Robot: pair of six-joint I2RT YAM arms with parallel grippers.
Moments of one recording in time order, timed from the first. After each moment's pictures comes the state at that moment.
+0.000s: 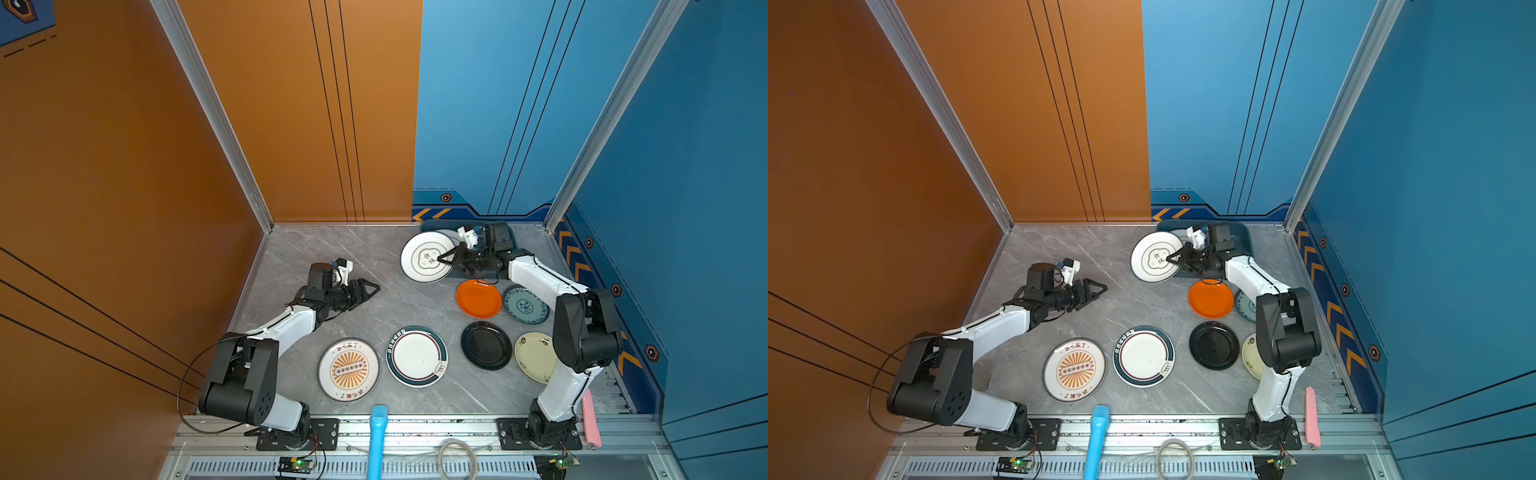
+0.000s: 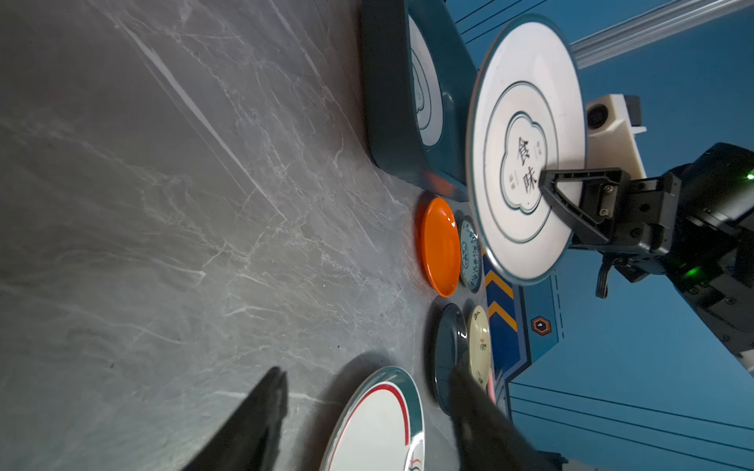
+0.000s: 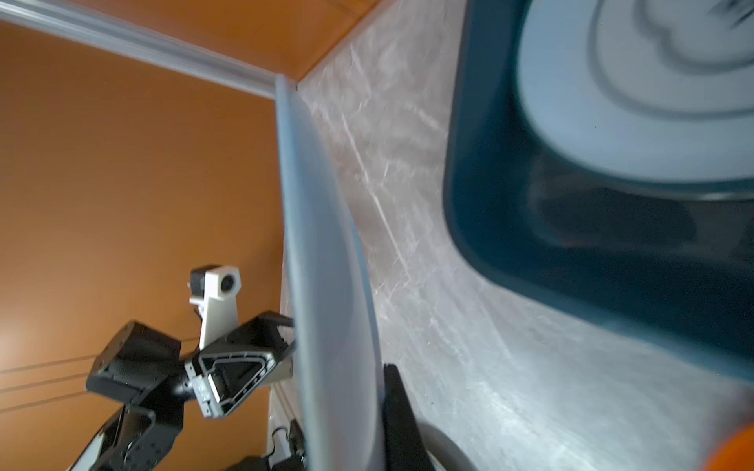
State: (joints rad) left arm -0.18 1.45 0.73 0.09 0.67 -0.71; right arm 0.17 1.81 1.38 -0.28 -0.74 0.66
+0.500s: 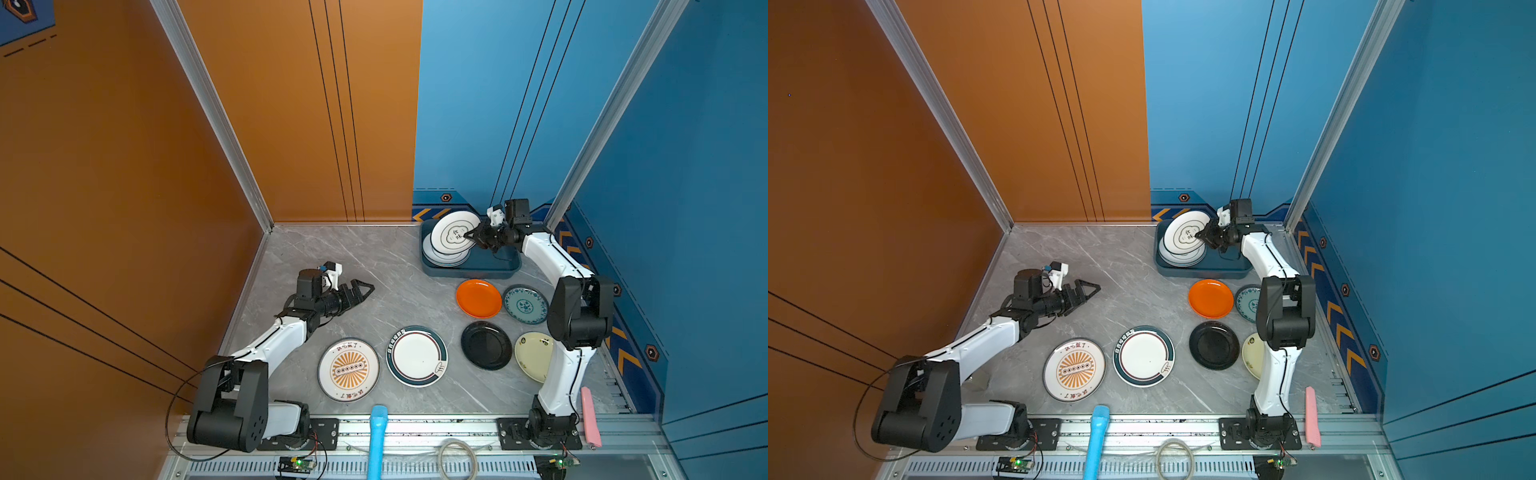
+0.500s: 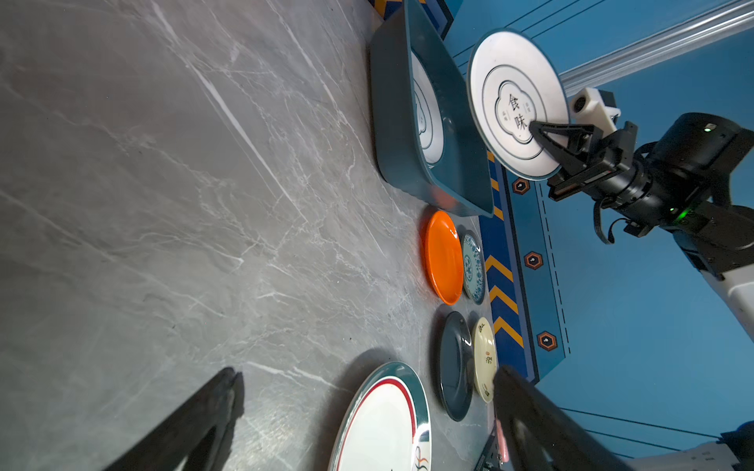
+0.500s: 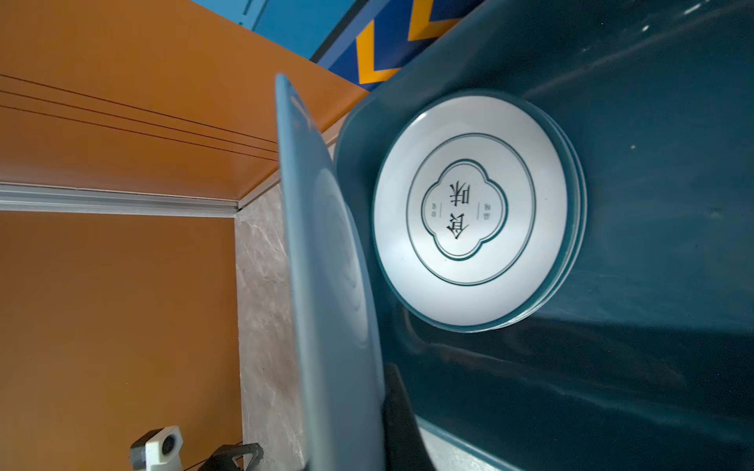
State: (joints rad) left arm -0.11 1.33 0.63 0.08 0.65 -0.70; right arm 0.05 2.04 1.73 -0.50 -0.58 0.65
